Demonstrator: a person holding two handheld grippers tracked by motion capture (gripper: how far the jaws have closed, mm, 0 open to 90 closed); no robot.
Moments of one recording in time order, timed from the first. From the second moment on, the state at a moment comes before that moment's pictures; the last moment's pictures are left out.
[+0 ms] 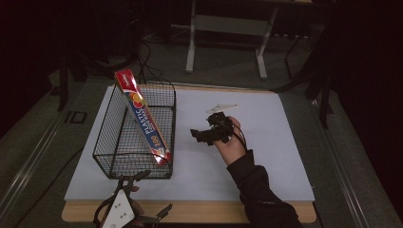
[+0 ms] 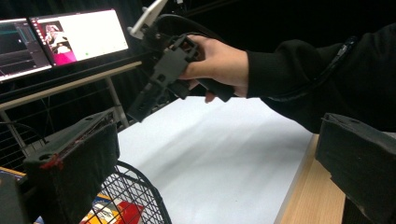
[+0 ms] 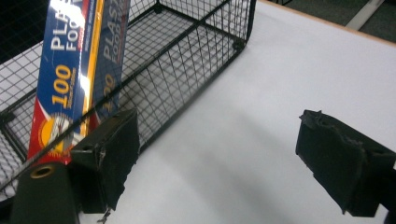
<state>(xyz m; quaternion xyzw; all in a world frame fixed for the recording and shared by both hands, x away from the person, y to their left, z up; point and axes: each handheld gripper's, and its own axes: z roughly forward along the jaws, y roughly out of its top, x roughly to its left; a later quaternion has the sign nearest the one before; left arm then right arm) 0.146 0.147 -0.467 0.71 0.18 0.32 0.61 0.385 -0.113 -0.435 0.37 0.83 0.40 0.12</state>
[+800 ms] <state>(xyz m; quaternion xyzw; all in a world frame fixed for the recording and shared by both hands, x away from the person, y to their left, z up) 0.147 0.146 -0.468 0.71 0.18 0.32 0.61 0.351 -0.174 -0.469 0.39 0.83 0.39 0.11</state>
